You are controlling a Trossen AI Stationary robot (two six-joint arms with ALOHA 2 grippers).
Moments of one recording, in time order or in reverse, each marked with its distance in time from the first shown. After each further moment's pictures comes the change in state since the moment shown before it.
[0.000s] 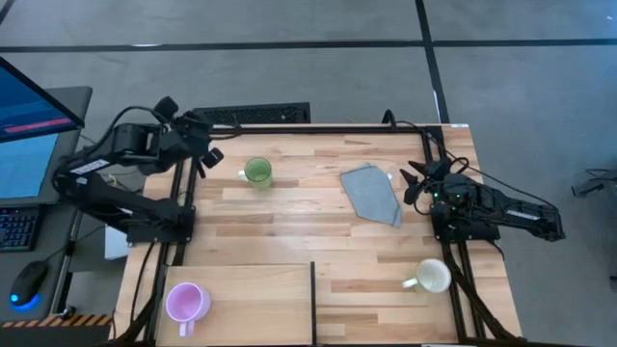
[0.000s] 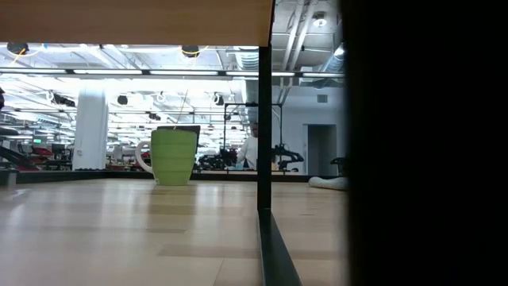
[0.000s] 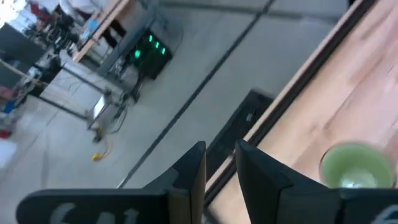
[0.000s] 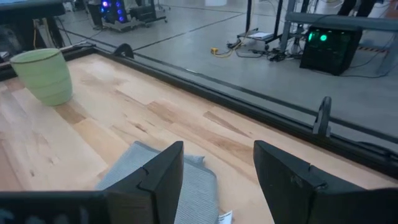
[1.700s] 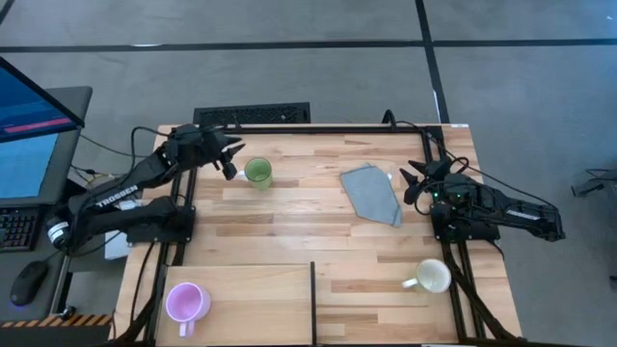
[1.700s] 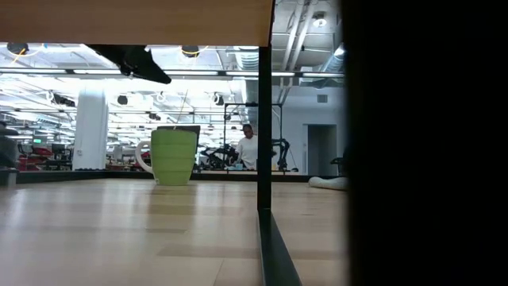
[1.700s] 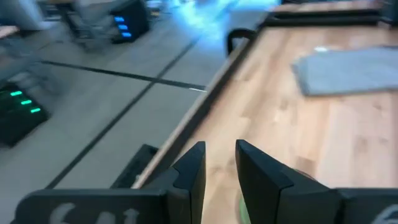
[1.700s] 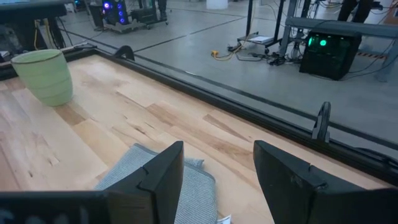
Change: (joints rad) left arm 0.589 -0.316 -0.941 1.151 1.008 0.431; right arm 0.000 0.000 0.000 0.015 0.001 -0.025
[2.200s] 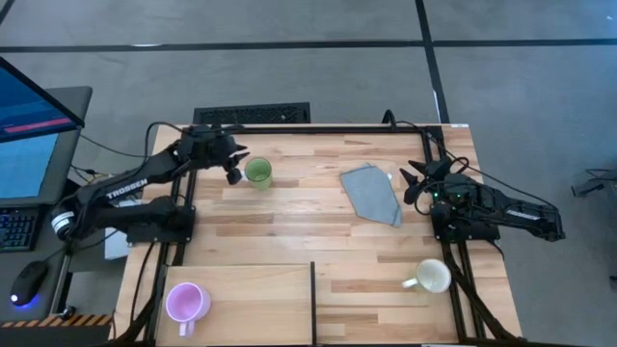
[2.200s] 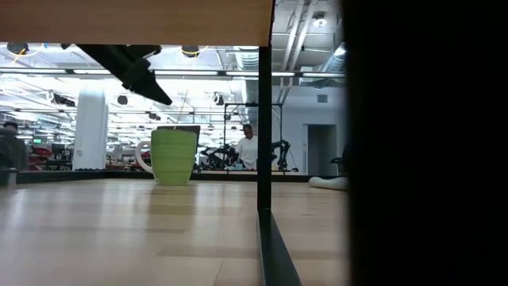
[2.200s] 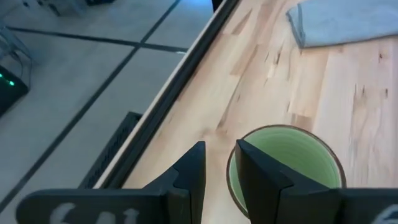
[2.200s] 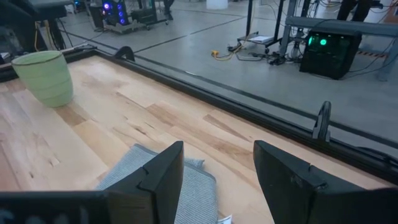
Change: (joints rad) left arm -0.001 0.127 0.000 -0.047 -0.008 0.034; right arm 0.000 0.000 0.000 0.000 0.000 0.008
